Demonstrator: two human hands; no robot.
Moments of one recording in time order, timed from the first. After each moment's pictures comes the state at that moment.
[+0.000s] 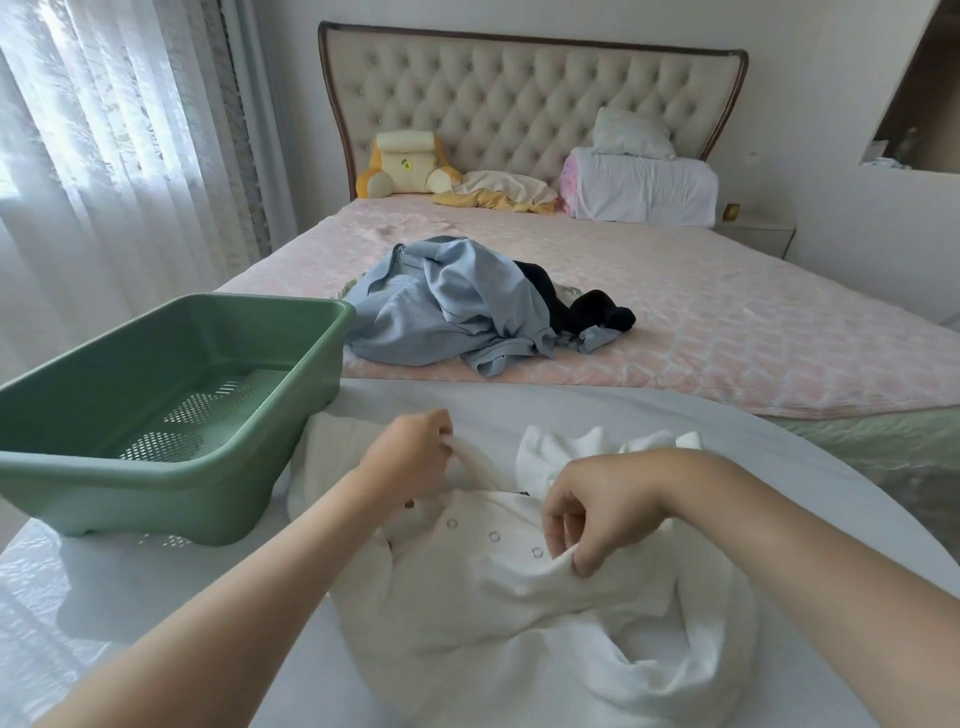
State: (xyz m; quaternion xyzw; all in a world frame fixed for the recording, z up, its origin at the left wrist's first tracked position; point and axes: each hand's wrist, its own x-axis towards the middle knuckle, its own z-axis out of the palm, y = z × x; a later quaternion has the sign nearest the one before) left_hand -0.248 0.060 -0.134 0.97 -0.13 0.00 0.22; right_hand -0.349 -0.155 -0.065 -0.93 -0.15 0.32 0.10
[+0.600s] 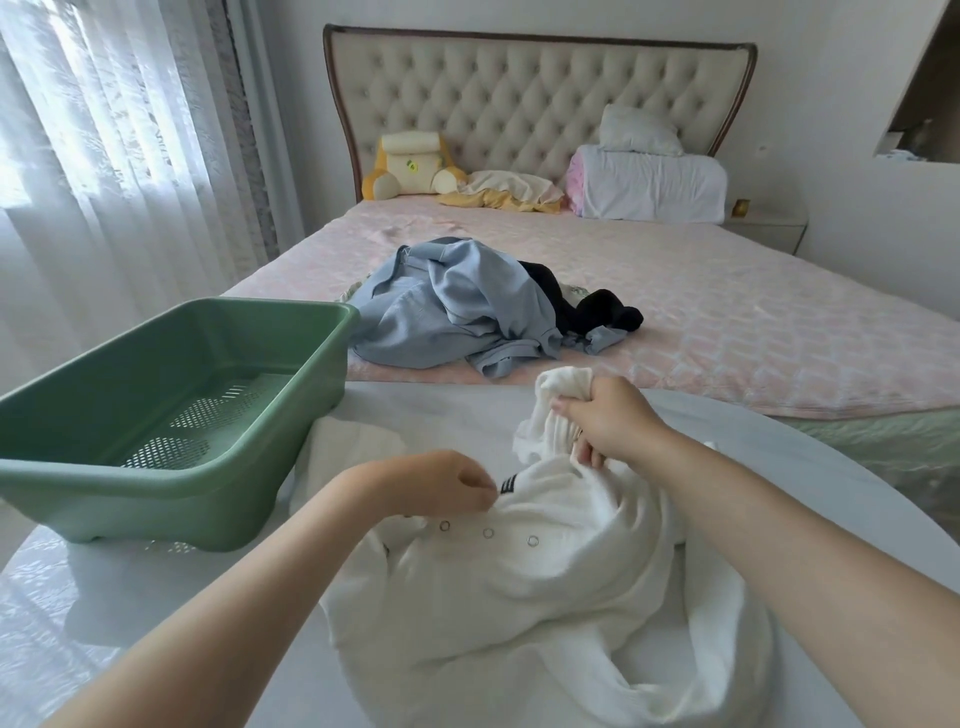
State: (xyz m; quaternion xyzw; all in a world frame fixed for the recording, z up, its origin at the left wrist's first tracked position) left_hand -0.264 0.058 -0.124 0.92 -0.23 -0.23 0.23; right_hand -0.292 -0.165 -0.085 -0.90 0.10 -0.03 0.43
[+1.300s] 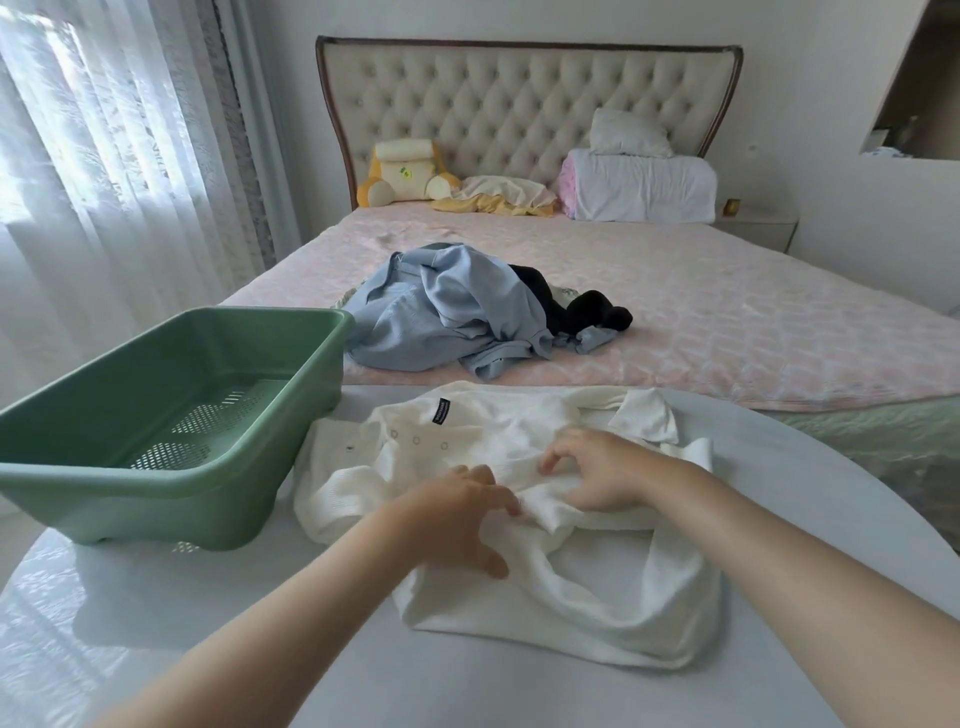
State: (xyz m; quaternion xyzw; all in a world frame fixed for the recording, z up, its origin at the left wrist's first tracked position) left_hand -0.299 0.037 -0.140 0.92 -0.34 -0.13 0.10; right_hand -0.301 -0.195 -0.126 -0.98 -0.11 0.08 0.12
